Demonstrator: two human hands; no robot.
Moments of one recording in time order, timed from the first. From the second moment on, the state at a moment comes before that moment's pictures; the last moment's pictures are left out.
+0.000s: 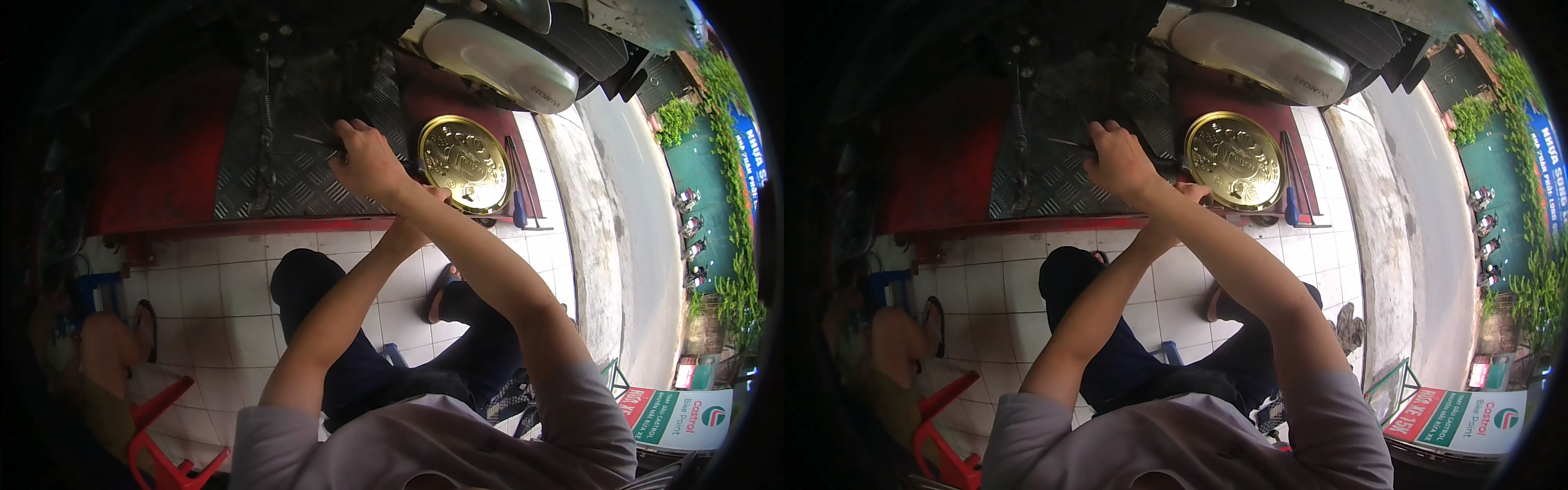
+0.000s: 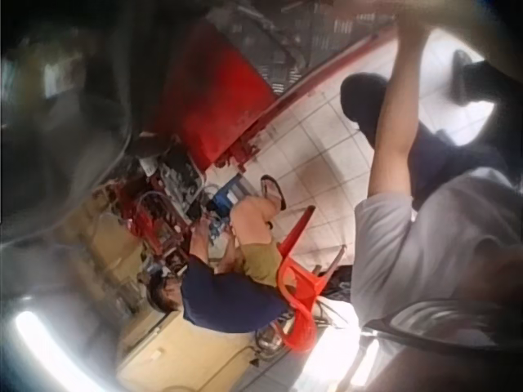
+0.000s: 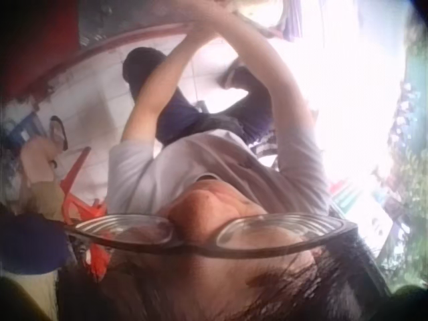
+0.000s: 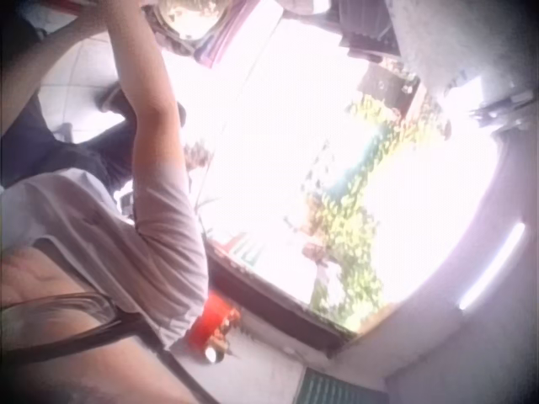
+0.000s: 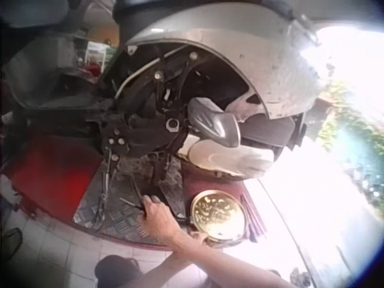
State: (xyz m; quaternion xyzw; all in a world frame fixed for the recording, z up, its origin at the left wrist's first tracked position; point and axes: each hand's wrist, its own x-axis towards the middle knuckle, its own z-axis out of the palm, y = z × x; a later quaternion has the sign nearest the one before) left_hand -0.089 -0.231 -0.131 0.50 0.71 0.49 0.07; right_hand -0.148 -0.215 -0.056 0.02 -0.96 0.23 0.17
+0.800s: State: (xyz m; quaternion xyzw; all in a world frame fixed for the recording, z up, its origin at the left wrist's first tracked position) left_hand -0.138 -0.233 -0.094 0.21 0.21 0.86 0.41; right_hand 0.182 -0.074 -0.031 -0.26 -0.39 0.73 0.50
